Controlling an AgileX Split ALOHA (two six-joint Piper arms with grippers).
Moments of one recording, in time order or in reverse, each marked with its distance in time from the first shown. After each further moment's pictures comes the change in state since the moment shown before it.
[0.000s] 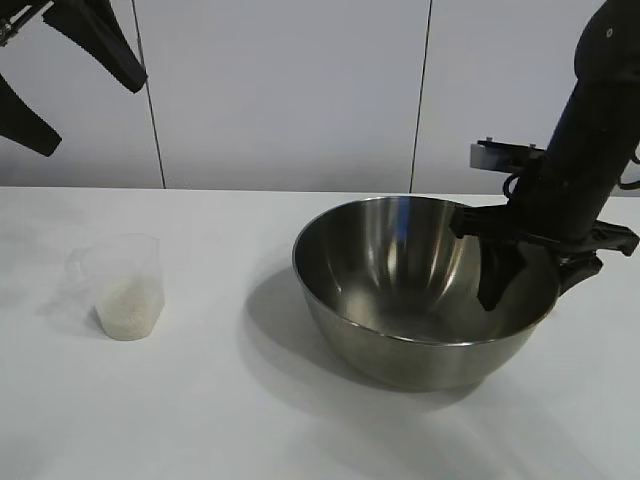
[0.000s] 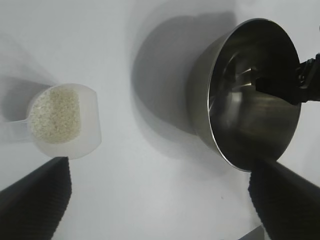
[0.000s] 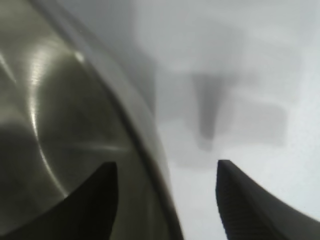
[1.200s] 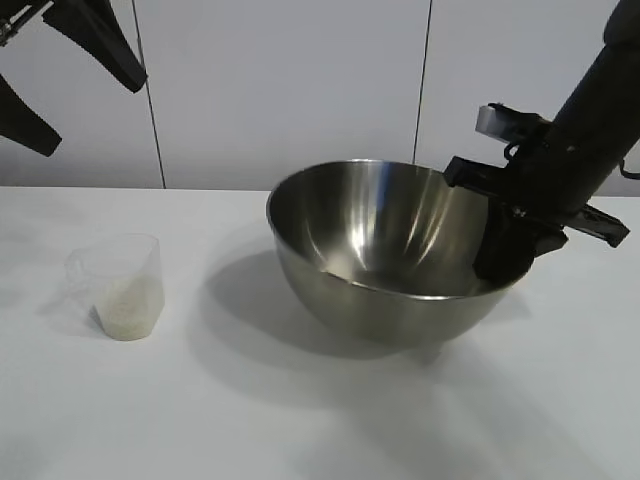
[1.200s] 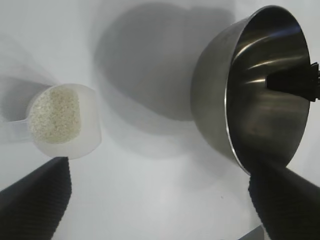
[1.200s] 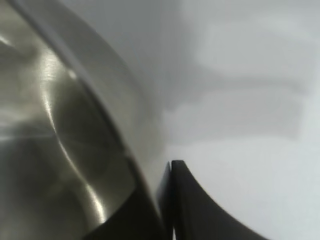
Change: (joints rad) left arm 0.000 0.000 0.000 -0.001 0.001 0.001; right arm -0.059 -0.056 0.000 0.313 0.049 -0.148
